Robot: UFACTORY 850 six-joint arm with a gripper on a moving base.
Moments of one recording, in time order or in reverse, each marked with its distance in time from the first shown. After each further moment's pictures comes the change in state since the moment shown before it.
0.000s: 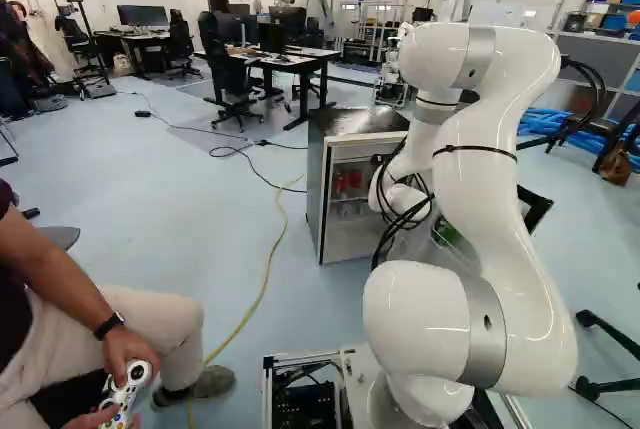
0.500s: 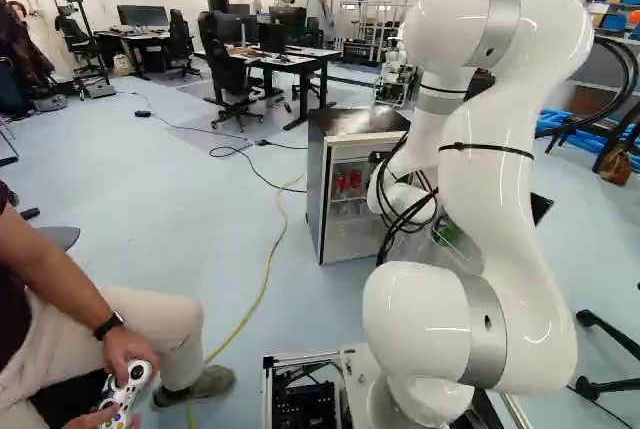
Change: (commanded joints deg) arm 1.3 9.3 9.6 0.0 0.0 0.0
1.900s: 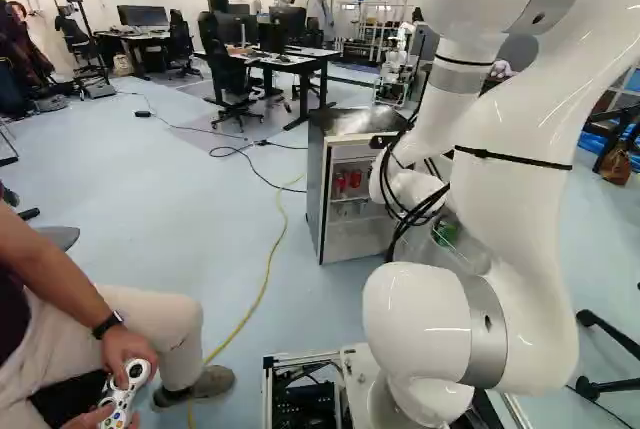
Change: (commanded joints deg) arm 0.5 14.5 6.5 0.0 -6.8 0.0
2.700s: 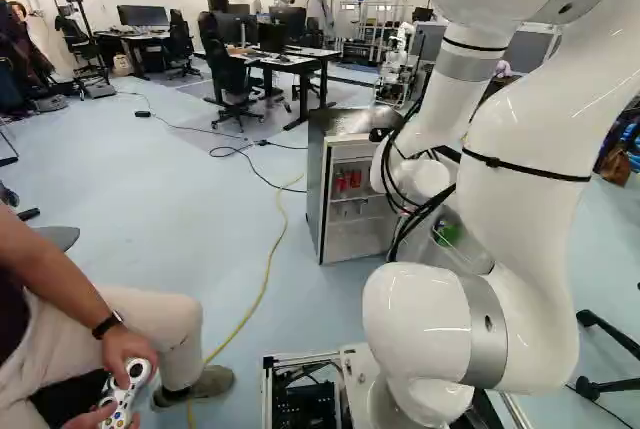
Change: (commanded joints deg) arm 0.6 5.8 -0.1 0.0 -9.9 0.0
